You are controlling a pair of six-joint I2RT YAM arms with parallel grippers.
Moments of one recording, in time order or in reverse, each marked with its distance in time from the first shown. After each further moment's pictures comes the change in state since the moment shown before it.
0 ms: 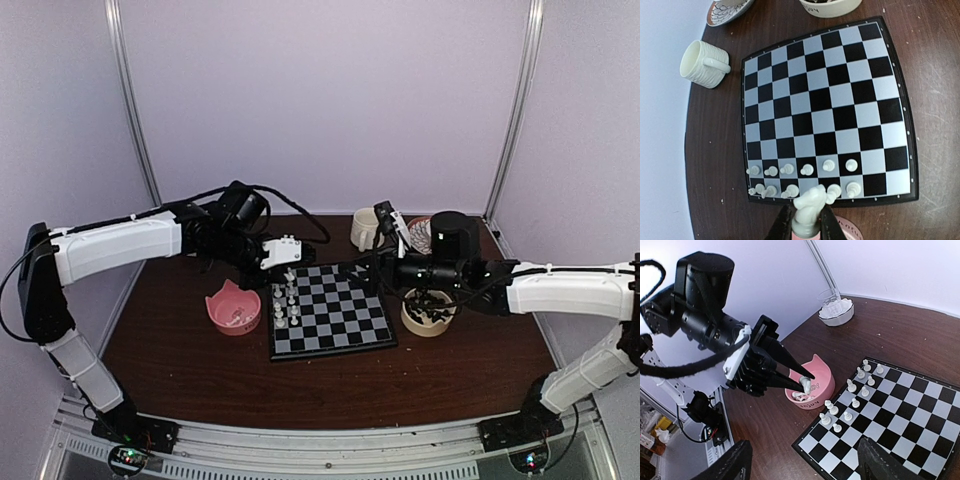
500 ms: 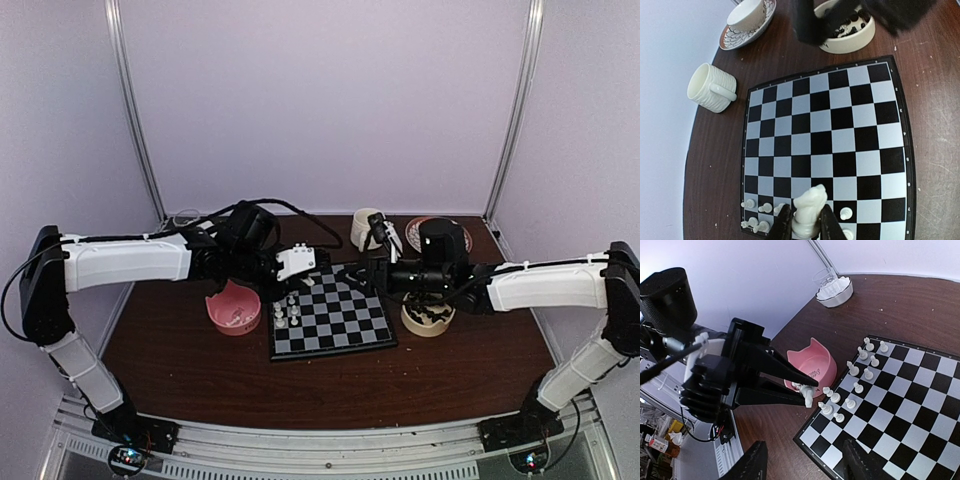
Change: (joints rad) left arm -0.080 0.000 -0.168 0.351 0.000 -0.150; right arm -0.062 0.120 -0.013 0.091 -0.116 0.110
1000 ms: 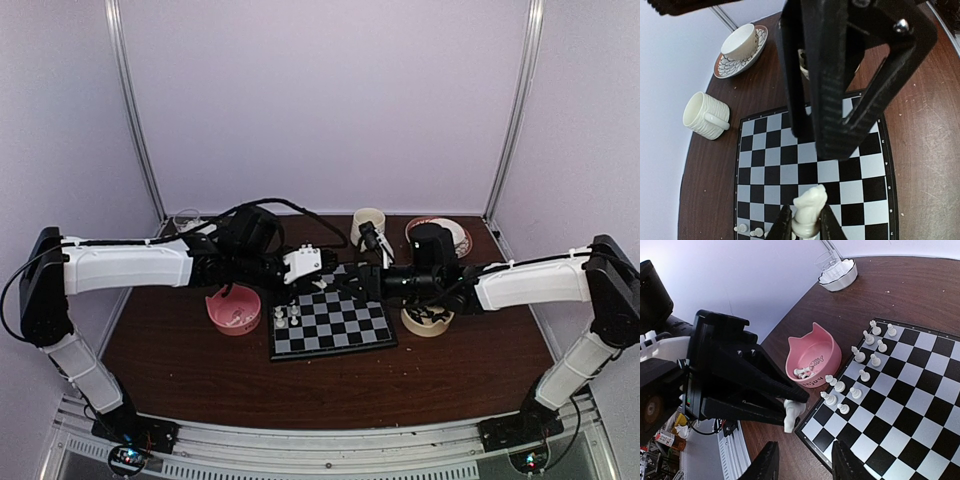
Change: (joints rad) left arm -0.037 -0.007 -0.029 0.109 0.078 -0.043; right arm -0.006 0.087 0.014 0.022 -0.069 0.023
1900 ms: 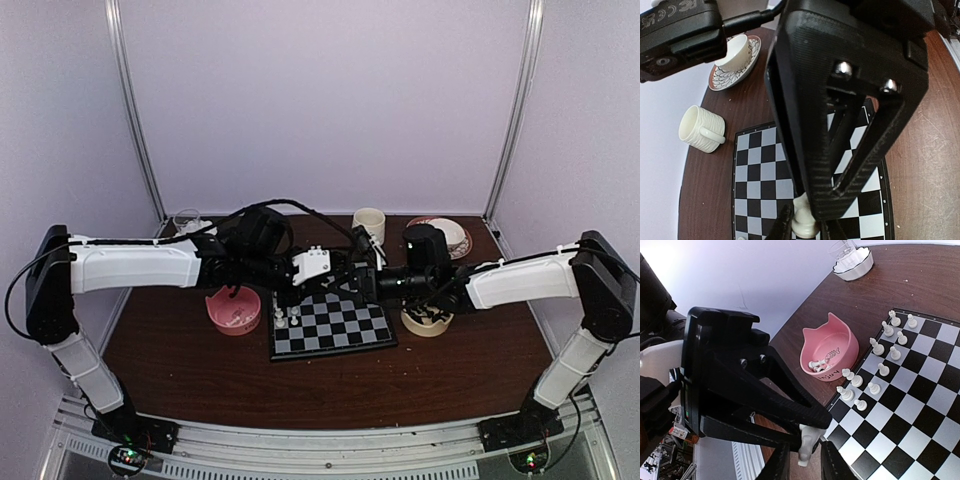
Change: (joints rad) left arm -0.034 0.036 0.034 0.019 0.016 -0.002; right arm 0.000 0.065 0.029 0.039 -0.098 0.042
